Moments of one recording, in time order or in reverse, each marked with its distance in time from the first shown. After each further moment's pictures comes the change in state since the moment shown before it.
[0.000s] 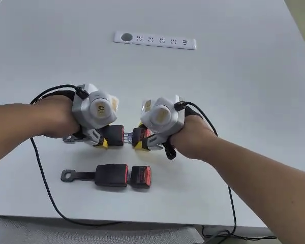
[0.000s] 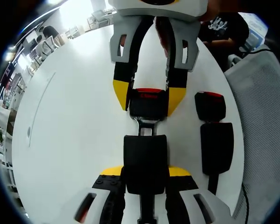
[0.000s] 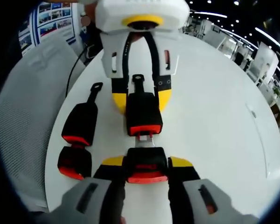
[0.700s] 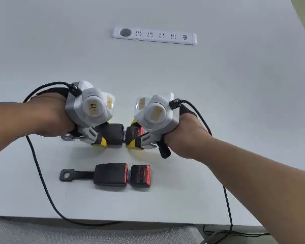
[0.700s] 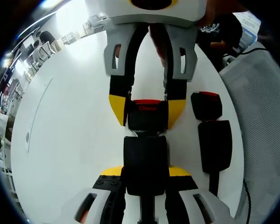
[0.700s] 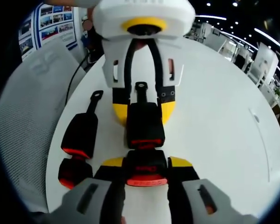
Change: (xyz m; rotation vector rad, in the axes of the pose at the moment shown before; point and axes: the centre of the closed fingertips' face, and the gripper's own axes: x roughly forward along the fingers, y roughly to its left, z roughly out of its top) left arm -0.005 -0.006 0.006 0.039 -0.043 -0.022; right arm 0.012 0.003 0.019 0.004 -0.033 0.014
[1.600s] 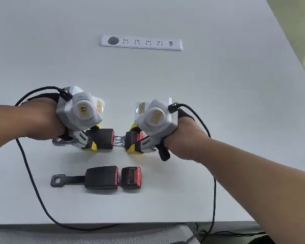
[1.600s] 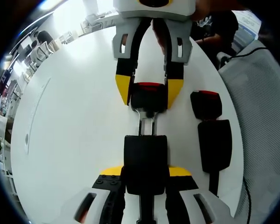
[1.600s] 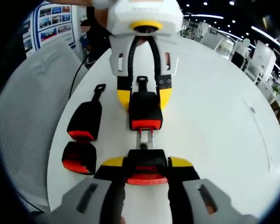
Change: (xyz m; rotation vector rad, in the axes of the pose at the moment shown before) left arm 0.001 0.001 0.001 0.015 0.022 -0.012; right arm -0.027 0.003 -0.037 0.019 0.011 -0.021
